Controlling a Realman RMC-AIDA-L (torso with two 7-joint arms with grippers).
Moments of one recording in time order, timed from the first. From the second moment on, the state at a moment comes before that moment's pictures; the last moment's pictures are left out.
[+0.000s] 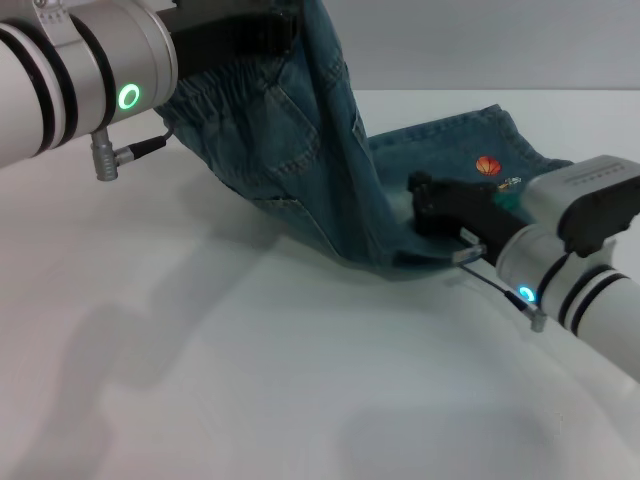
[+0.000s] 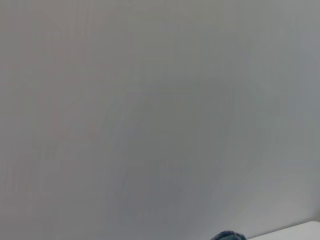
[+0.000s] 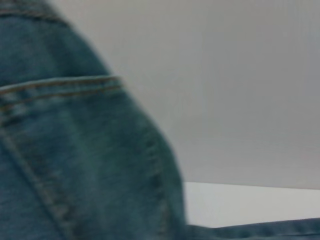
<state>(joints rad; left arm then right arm) -0.22 -2.06 -1.41 -1.87 2.54 -0.73 0.05 0.54 2.08 0.86 0.43 -2.70 -0.63 0.45</state>
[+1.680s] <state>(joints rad) -0.24 -2.06 -1.41 -1.88 2.54 -0.71 0.07 0.49 2.08 0.88 0.50 -2.78 -0.55 0.54</state>
